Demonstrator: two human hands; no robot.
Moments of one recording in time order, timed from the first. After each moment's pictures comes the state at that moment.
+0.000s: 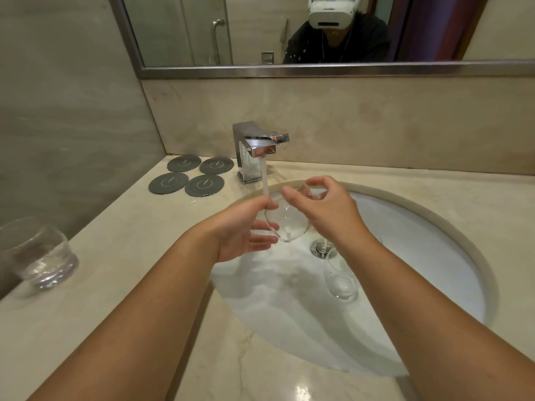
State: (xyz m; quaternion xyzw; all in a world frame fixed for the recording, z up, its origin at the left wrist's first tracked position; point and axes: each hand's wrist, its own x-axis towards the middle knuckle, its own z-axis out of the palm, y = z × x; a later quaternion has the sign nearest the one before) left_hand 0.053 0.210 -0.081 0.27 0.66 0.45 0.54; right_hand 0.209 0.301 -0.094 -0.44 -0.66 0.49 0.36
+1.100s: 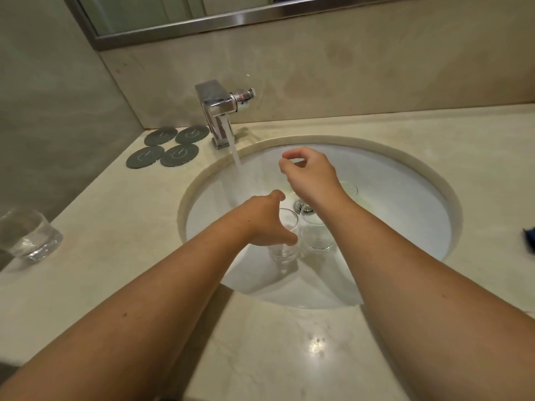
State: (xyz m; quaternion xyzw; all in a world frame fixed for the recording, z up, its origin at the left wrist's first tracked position) left_hand 0.131 0.224 -0.120 0.57 0.79 0.01 0.23; right_hand 0.234 0.313 -0.123 -0.44 -0.65 0.51 0.34
